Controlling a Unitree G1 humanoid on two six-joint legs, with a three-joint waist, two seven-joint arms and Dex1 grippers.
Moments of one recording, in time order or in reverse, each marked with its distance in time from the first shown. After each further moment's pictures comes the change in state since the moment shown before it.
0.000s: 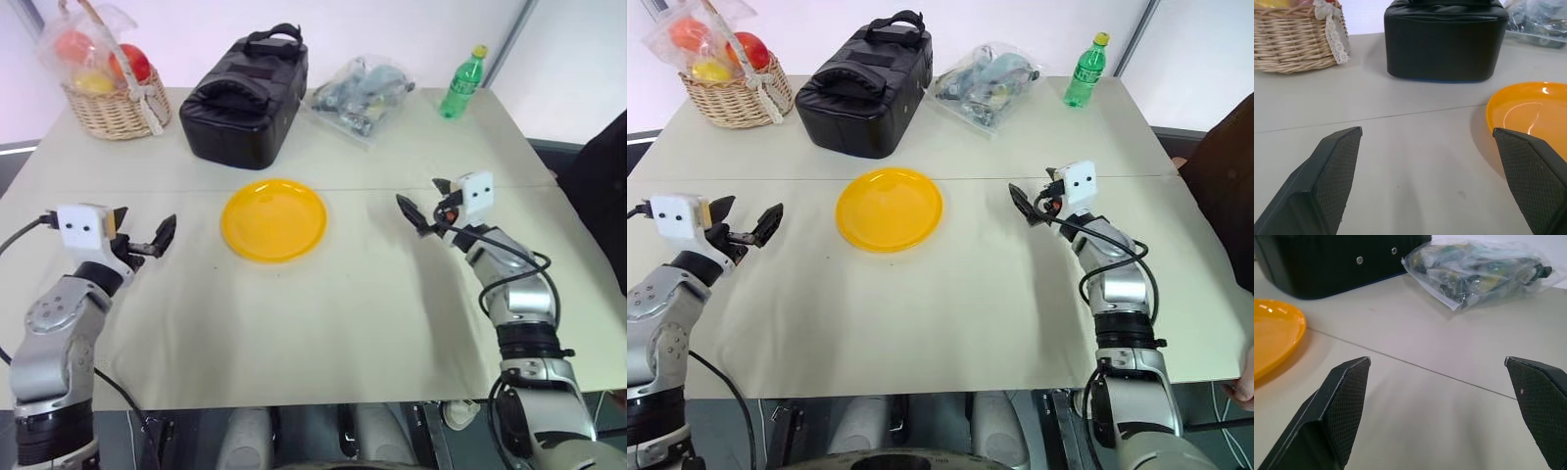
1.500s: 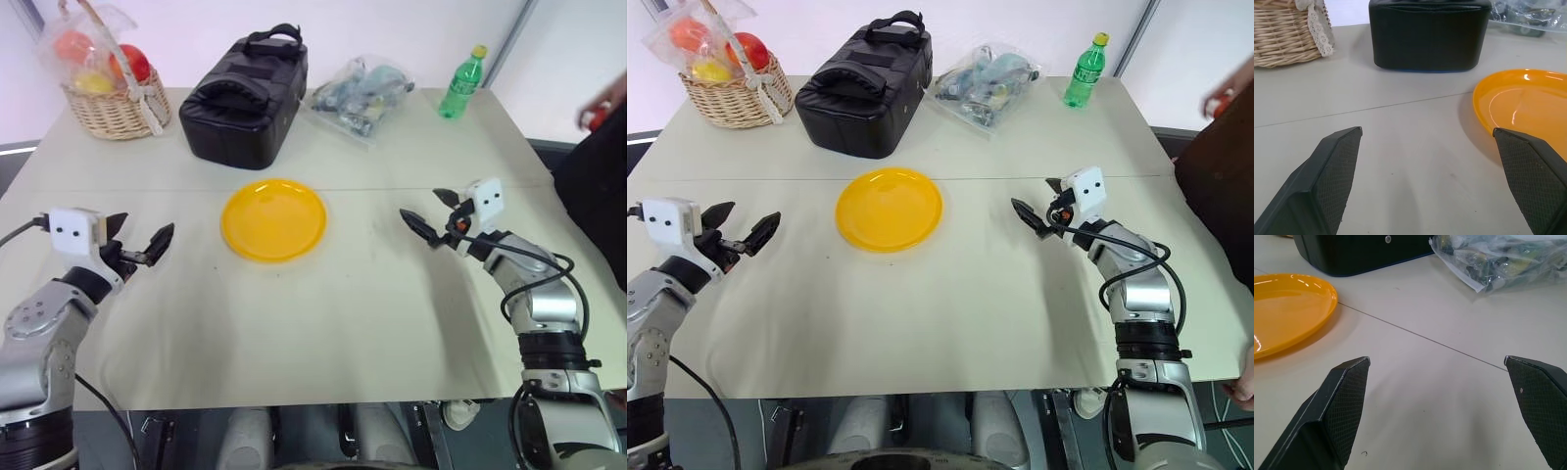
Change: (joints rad) left arm 0.038 0.049 0.014 -0.001 -0.044 0.015 -0.058; right arm 0.048 -0.047 0.002 -0.060 0.015 0.063 0.094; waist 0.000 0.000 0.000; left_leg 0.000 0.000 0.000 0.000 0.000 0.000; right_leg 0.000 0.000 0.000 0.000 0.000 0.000
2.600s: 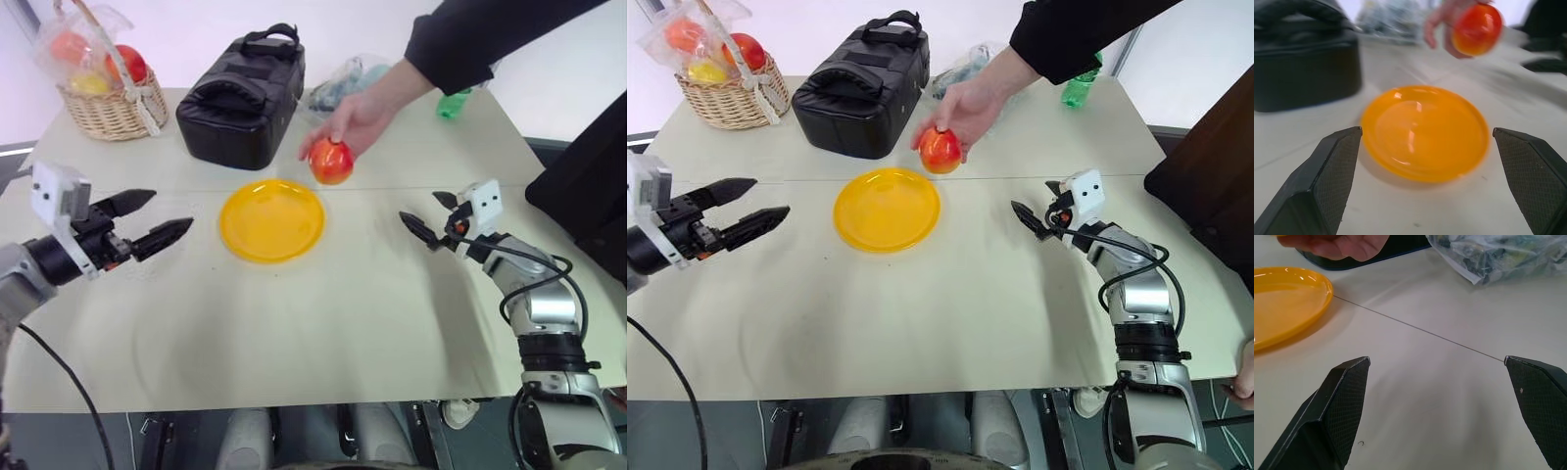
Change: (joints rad) left arm -0.068 0.372 0.082 -0.117 -0.391 0.316 -0.335; right arm 0.011 0.003 -0.003 -0.063 0.049 0.079 0.004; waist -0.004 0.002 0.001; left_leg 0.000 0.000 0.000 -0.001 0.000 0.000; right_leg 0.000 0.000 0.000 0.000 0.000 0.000
